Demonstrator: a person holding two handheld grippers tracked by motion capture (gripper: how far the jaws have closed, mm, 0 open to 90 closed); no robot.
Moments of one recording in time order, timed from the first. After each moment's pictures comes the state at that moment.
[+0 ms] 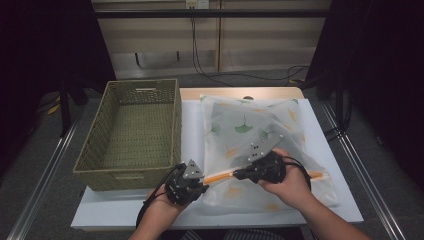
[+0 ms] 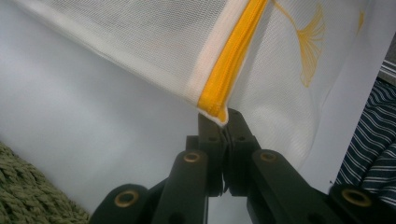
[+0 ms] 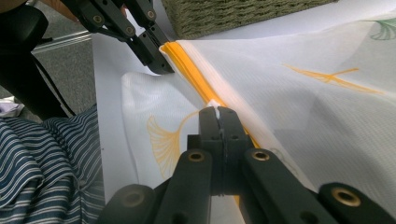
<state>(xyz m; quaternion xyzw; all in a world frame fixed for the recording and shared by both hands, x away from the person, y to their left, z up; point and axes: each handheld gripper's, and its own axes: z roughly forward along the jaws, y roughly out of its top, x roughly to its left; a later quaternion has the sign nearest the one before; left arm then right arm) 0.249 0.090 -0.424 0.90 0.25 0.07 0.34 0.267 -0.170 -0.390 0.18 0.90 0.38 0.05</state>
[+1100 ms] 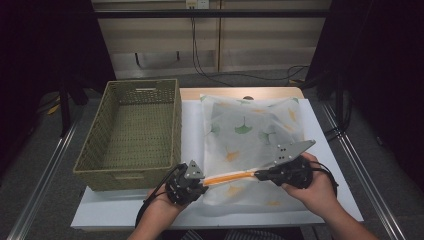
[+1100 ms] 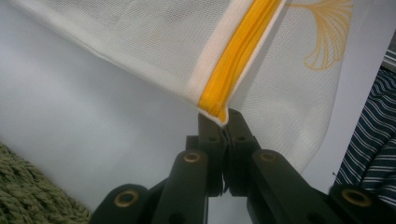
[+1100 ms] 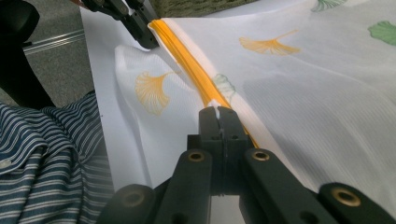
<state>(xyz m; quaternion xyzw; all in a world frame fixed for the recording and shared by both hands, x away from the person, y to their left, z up) 0.250 0.088 -0.428 0.91 0.25 0.06 0.34 0.243 -0.220 -0.377 0.22 0.89 0.38 0.08</state>
